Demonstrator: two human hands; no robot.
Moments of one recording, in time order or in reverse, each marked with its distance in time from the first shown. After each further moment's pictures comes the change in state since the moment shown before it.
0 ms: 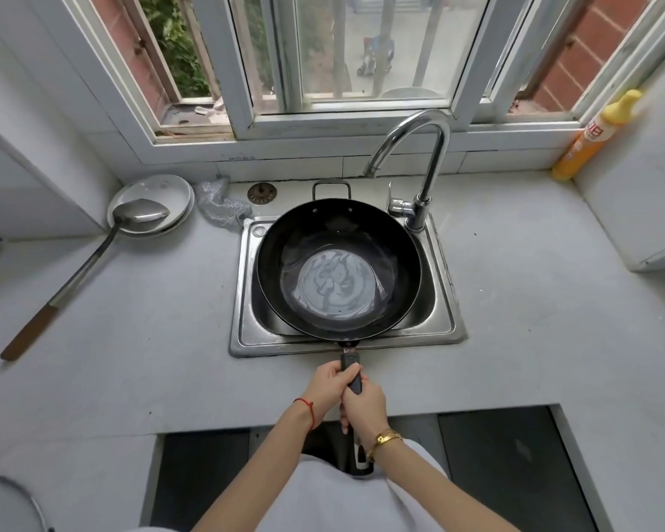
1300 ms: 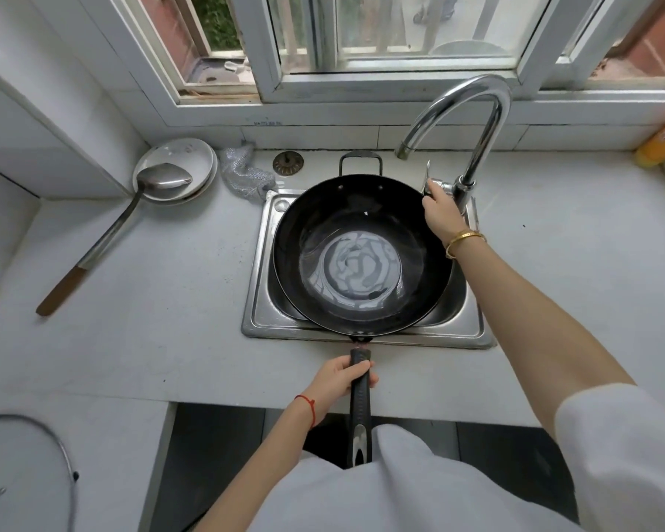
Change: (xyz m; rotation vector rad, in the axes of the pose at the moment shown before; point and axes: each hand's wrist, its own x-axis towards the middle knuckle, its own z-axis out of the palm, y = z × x) left_hand 0.005 0.003 0.003 -0.136 0.012 -0.098; right_hand 0.191 -0.225 -0.103 -0.276 -0.041 -0.446
